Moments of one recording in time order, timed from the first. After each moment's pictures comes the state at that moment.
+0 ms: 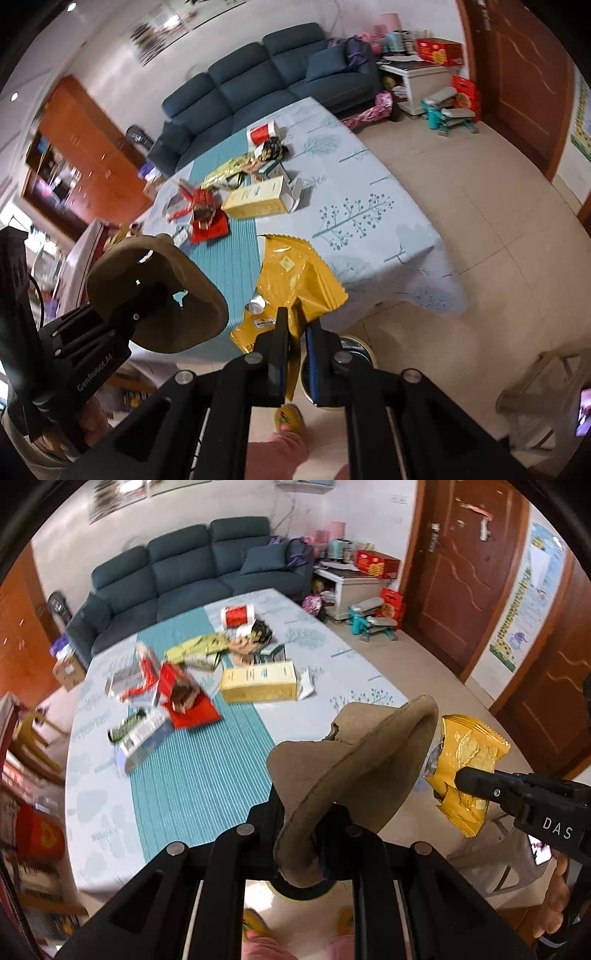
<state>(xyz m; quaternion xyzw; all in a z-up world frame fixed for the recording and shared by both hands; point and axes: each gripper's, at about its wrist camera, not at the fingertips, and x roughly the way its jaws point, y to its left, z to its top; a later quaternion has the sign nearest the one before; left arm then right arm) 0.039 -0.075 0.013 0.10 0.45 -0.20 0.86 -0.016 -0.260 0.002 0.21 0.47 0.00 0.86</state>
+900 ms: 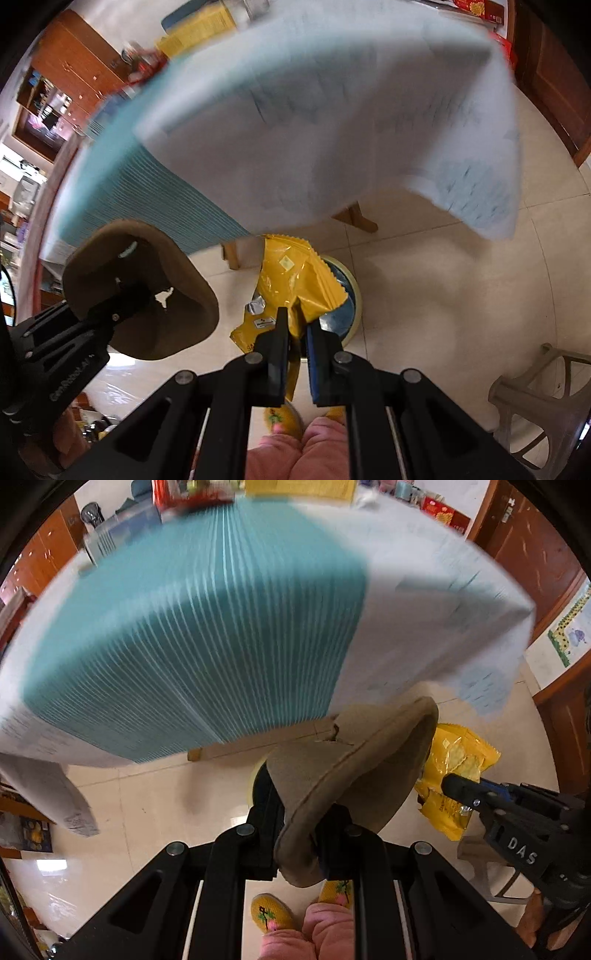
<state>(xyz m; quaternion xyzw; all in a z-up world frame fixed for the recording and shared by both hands) 0.014 -0.067 -0.221 0.05 0.58 -0.10 0.81 -0.021 -0.240 -0.217 0.16 0.58 0.04 0.79</state>
